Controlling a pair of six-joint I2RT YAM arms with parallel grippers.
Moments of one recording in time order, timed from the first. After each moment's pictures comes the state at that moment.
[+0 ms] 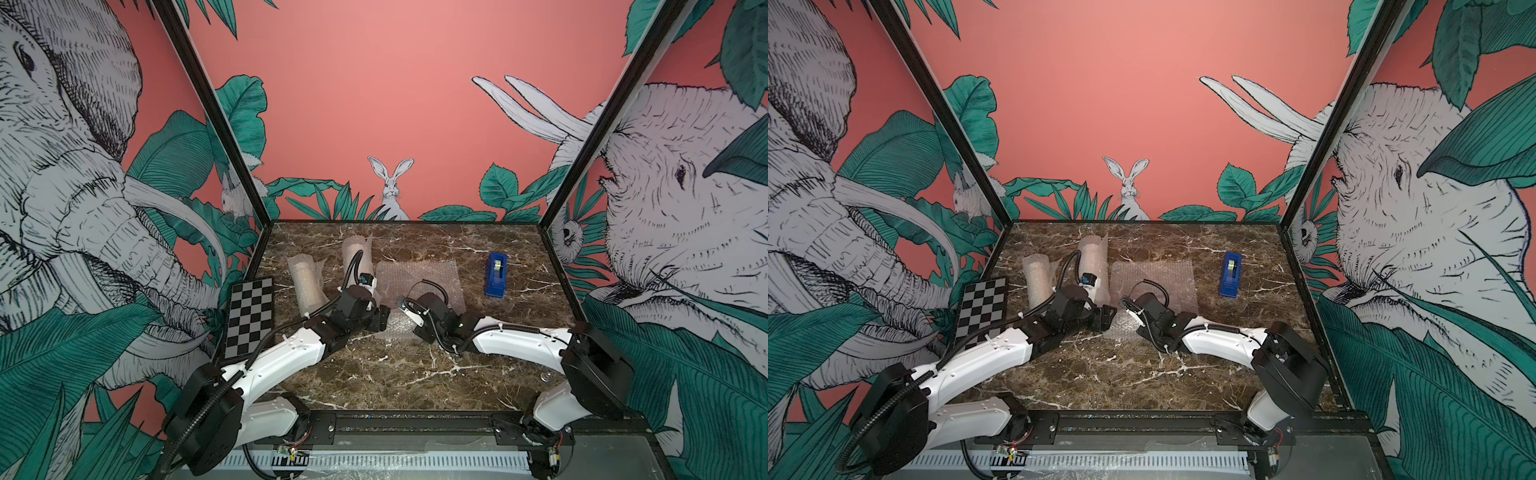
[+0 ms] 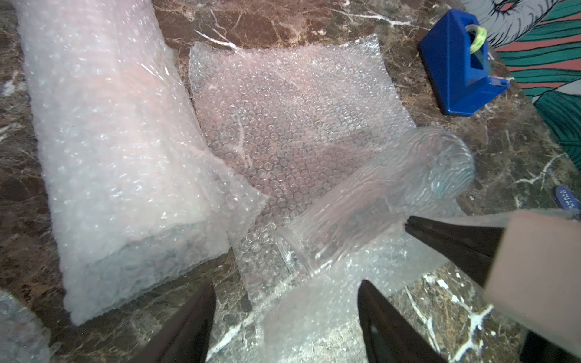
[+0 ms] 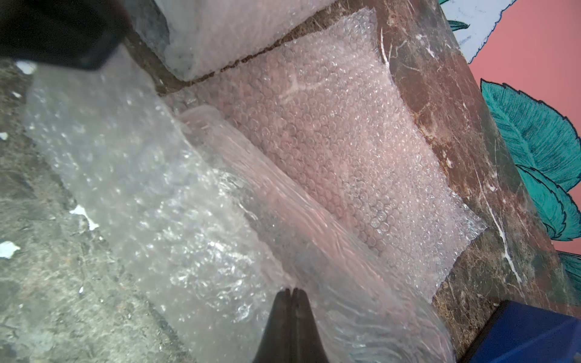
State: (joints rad) left arm -0.71 1.17 0.65 -0.16 -0.06 -0.41; right arm 0.93 1.55 0.89 -0.20 0.31 -0.30
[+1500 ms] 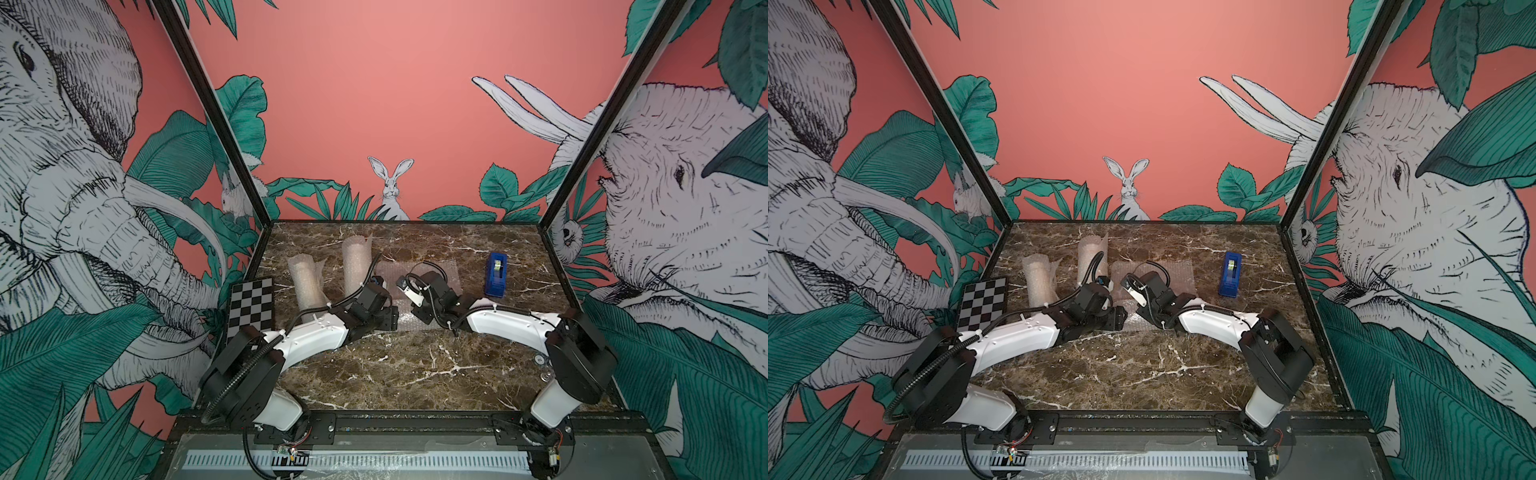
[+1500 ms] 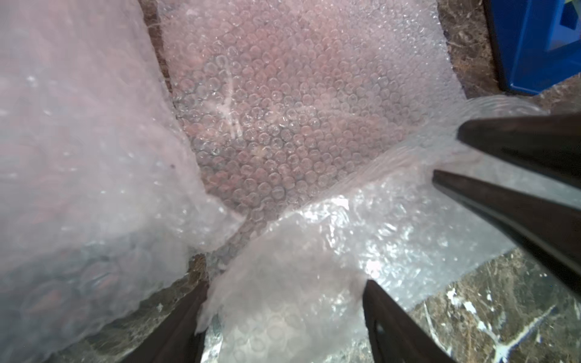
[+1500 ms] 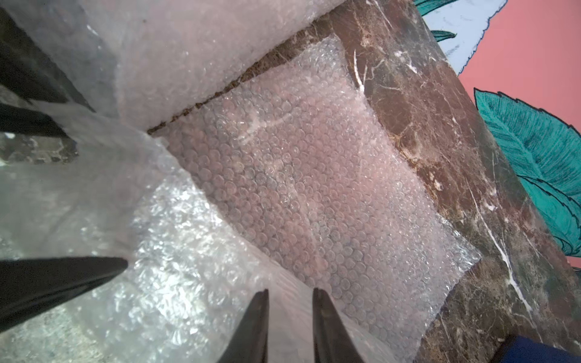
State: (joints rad) left arm -0.75 1.45 0.75 -0.16 -0.07 -0.53; right arm 0.80 1.64 1.03 -0.19 0.19 -0.34
